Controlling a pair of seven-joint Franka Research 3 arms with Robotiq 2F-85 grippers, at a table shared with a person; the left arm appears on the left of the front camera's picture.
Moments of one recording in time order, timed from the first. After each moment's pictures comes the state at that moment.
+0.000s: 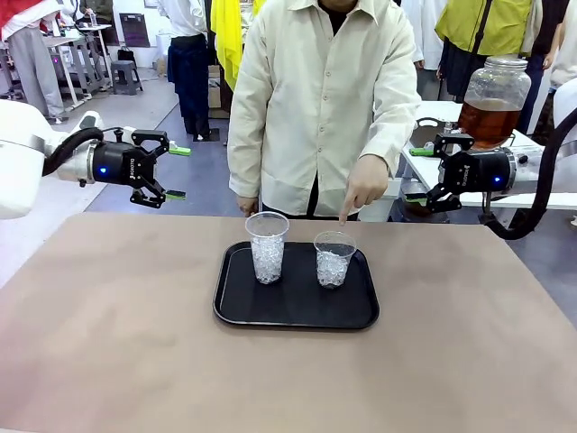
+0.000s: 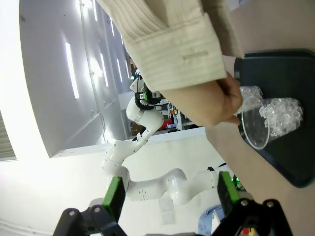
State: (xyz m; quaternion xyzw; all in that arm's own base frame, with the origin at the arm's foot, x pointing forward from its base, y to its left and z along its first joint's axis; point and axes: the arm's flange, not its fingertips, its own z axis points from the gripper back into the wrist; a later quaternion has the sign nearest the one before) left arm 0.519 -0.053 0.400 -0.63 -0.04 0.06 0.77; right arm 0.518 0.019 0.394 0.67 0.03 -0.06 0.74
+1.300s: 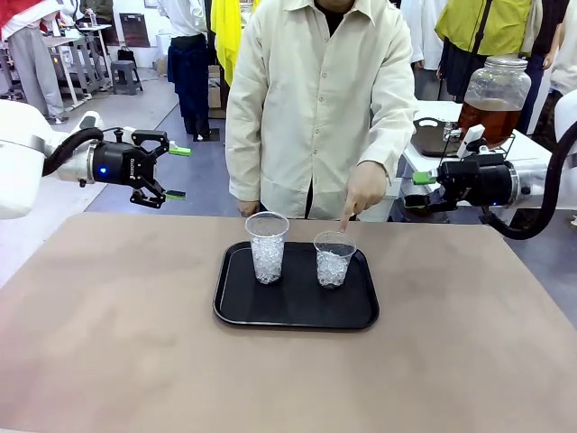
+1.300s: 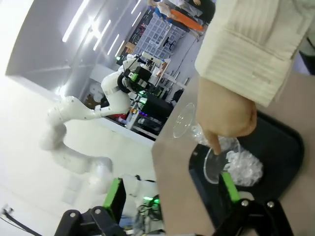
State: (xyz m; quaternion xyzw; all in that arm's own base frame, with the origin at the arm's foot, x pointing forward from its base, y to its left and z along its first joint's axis) left arm 0.519 -0.053 0.400 -0.63 -0.03 0.06 0.77; right arm 0.492 0.019 0.373 0.62 -0.21 0.19 0.73
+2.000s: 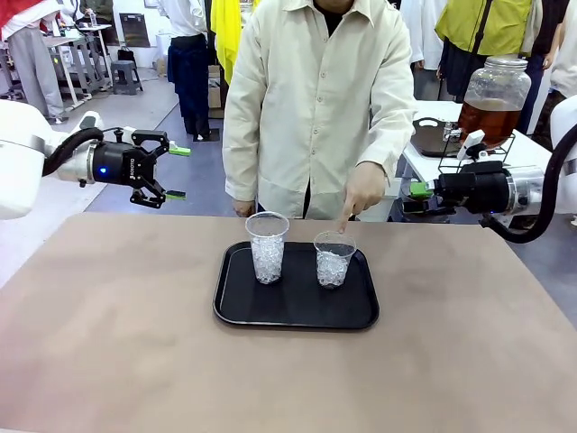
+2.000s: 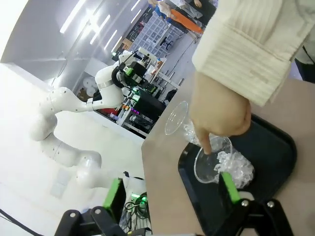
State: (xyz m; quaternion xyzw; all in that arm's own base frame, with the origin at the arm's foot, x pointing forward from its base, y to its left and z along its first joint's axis) left arm 0.519 -0.053 0.400 -0.63 -0.03 0.06 0.77; right arm 0.490 0.021 0.365 0.60 -0.24 0.21 0.73
